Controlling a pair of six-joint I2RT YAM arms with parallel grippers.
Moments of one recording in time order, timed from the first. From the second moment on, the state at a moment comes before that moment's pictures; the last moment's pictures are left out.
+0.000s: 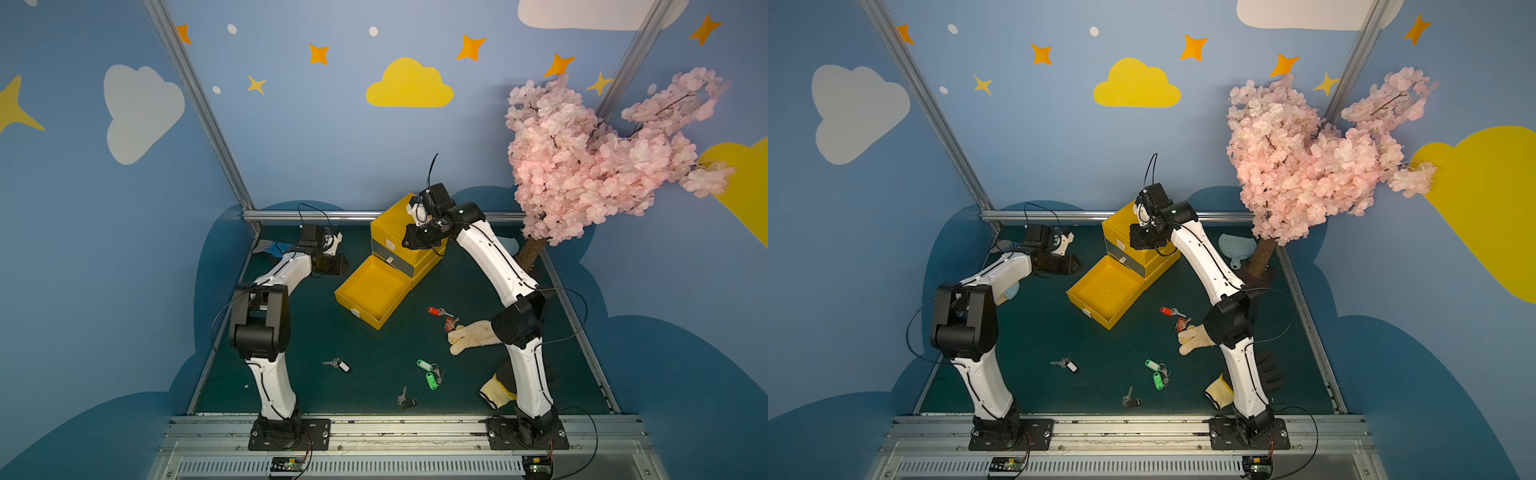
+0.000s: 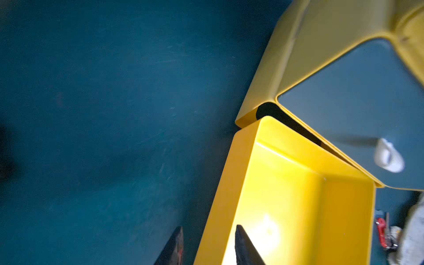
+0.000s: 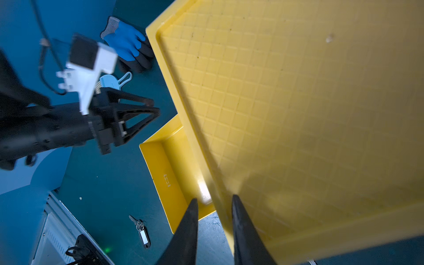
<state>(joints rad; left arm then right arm) -0.05 1.83 1.36 -0.47 0.37 -0.08 0.59 2.22 2.43 -1.19 -0.24 0.31</state>
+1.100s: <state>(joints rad) -0.19 1.84 1.03 -0.05 0.56 -0.70 0.58 2.20 2.37 -1.16 -0.28 0.31</state>
